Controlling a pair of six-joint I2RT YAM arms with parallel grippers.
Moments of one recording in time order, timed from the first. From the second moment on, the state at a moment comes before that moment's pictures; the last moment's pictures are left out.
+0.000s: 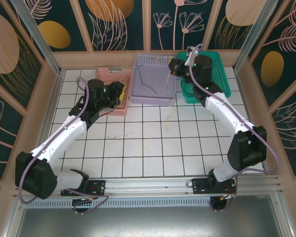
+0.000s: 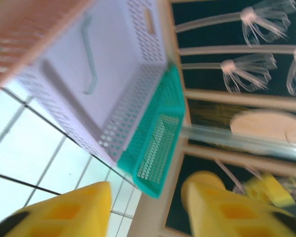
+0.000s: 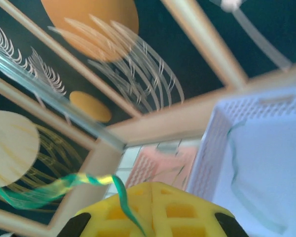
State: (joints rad) left arm -0.40 1.29 1.03 -0.18 0.16 -1.46; right arm 0.32 1.55 1.36 0.09 -0.32 0.62
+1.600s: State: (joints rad) left arm -0.55 1.63 1.56 -0.37 0.51 -0.11; right arm 0.42 1.56 1.52 -0.43 -0.66 -0.21
